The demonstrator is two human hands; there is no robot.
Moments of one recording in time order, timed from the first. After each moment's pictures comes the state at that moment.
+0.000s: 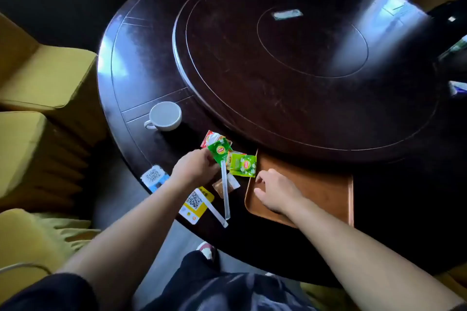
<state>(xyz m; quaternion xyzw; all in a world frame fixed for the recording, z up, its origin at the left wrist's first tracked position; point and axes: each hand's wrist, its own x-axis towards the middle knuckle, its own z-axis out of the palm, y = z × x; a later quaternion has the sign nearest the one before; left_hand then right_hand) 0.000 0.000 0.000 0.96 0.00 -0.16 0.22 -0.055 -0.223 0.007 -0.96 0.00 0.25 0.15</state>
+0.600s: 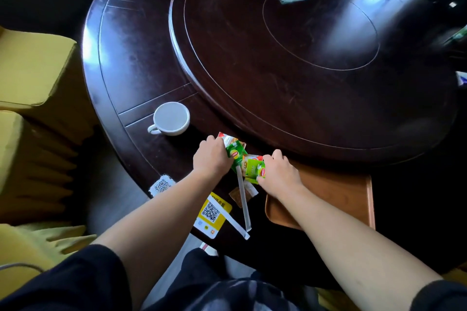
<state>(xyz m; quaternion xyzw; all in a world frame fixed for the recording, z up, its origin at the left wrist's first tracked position) 0.060 0.001 -0.044 0.97 0.00 -0.14 0.20 0.005 -0.170 -0.021 -0.98 0.05 0.19 0.03</state>
